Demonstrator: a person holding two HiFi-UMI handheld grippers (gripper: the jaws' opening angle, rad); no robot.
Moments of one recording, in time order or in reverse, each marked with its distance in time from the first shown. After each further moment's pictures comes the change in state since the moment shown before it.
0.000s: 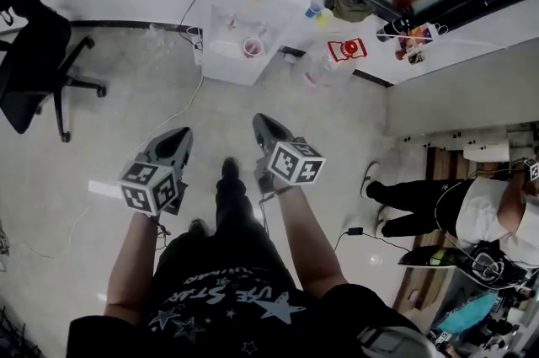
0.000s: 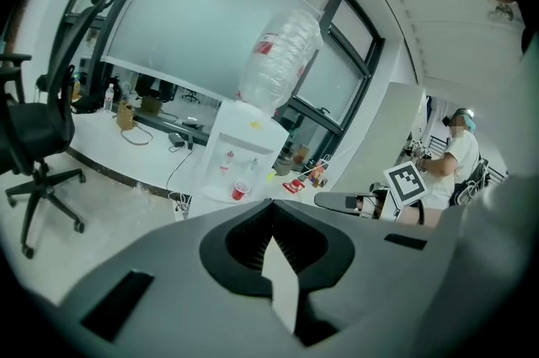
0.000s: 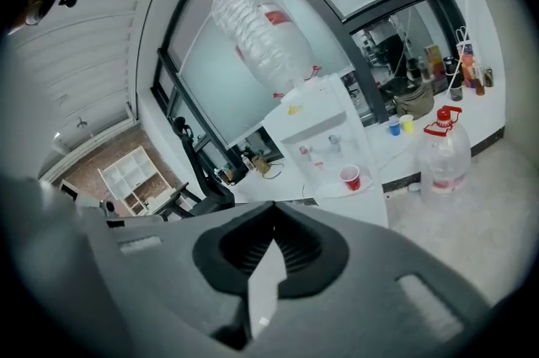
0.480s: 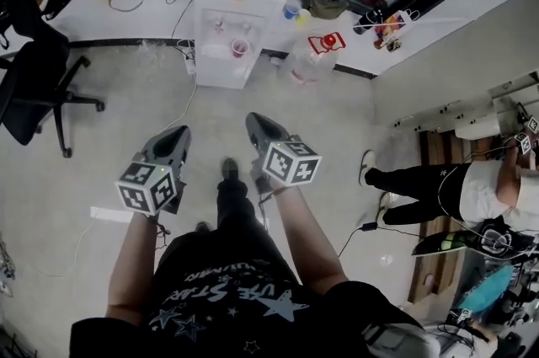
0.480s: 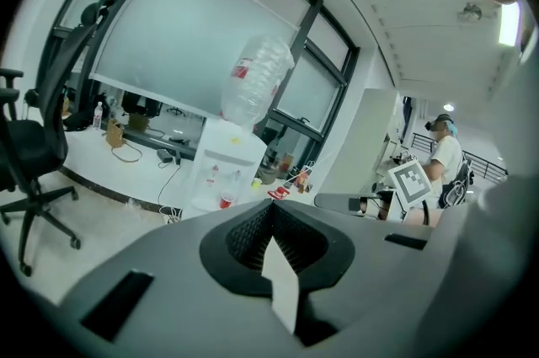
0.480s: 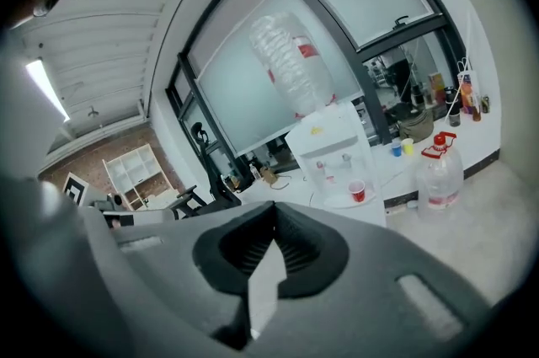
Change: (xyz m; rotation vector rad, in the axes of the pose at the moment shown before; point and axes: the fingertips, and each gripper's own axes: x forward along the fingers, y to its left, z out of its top) left arm -0.086 -0.048 0.001 0.087 -0.068 -0.073; right arm -0.083 0.085 -0.011 -0.082 -0.091 0.000
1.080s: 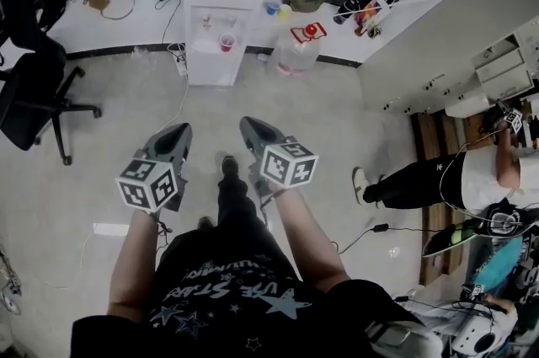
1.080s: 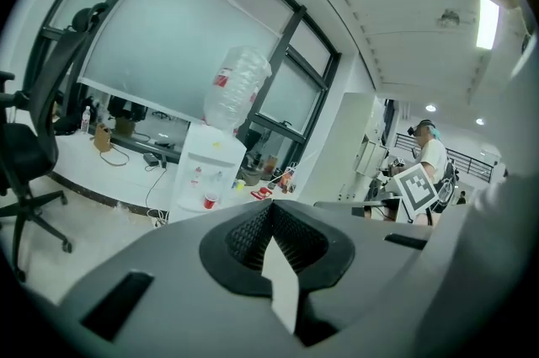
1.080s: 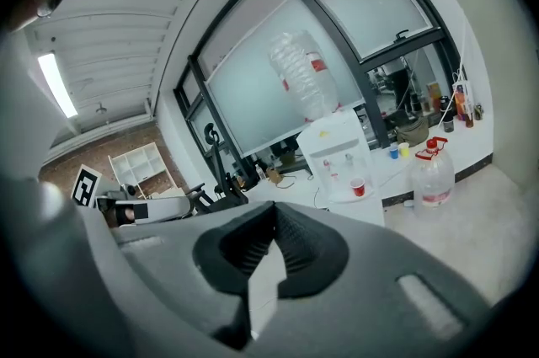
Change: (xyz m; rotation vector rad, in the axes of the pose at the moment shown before) left arm -0.066 -0.054 -0.021 0.042 -0.024 -0.097; right arm -0.085 0.065 -0.038 -0.036 -0.029 -0.003
